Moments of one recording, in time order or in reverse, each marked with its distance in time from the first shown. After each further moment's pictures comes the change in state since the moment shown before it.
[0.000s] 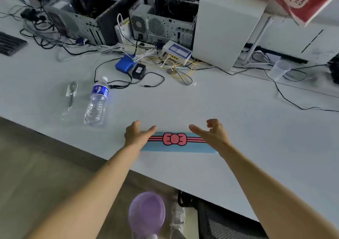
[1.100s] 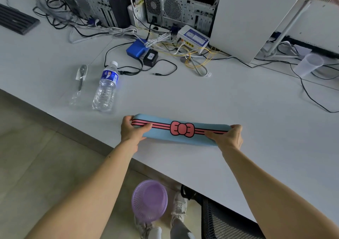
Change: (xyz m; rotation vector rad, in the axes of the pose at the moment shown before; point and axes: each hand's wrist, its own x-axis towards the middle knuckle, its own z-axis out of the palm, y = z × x) left_hand 0.010 -0.029 -0.014 -0.477 0.151 -0.088; right_hand 0.015 0.019 0.018 0.199 0.239 0.257
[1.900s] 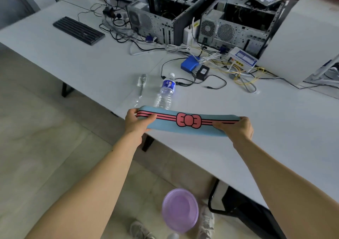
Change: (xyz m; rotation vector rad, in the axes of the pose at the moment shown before) left_hand 0.023 0.051 -0.201 -0.165 0.052 0.099; right_hand -0.123 -0.095 0.115 -0.011 -0.053 -0.161
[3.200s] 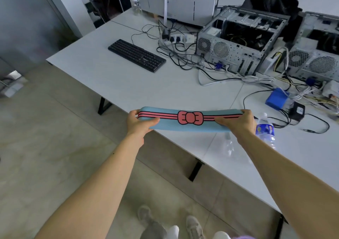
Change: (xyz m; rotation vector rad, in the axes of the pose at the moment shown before) left_hand 0.263 0.141 -0.291 -0.094 0.026 0.021; right_hand -0.078 -0.245 0.341 -0.046 -0.006 -0.151
